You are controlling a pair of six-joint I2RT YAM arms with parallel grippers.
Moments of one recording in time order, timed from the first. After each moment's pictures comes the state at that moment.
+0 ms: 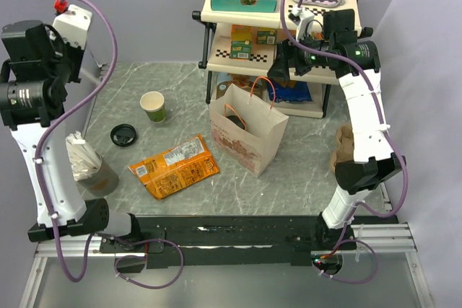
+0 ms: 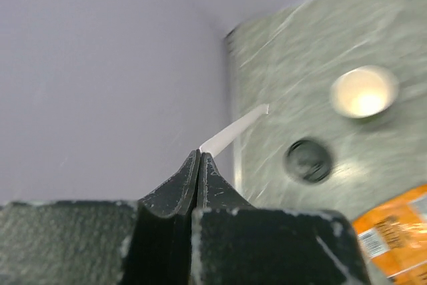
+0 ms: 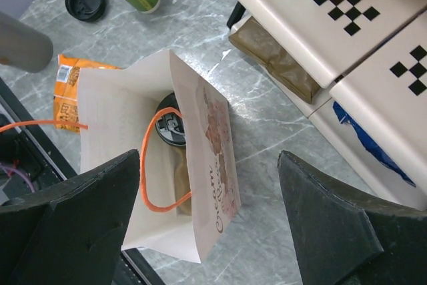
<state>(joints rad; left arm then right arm) 0.14 1.42 2.25 -1.17 -0.13 0.51 0.19 1.75 2.27 -1.16 -0.57 -0.15</state>
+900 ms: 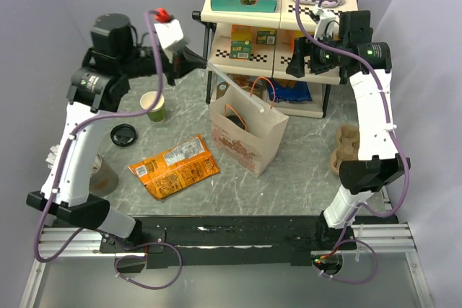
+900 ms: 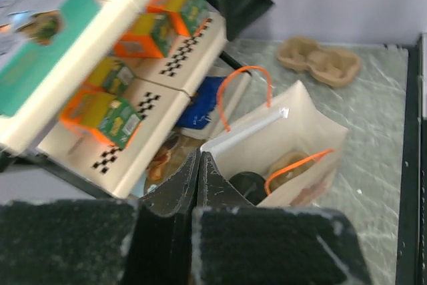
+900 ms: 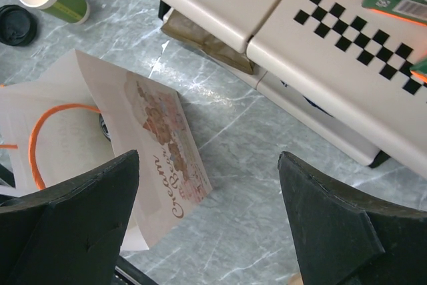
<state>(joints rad) -0.36 1.46 2.05 -0.71 0.80 0.36 0.08 1.74 2.23 -1.16 -0.44 -0.11</state>
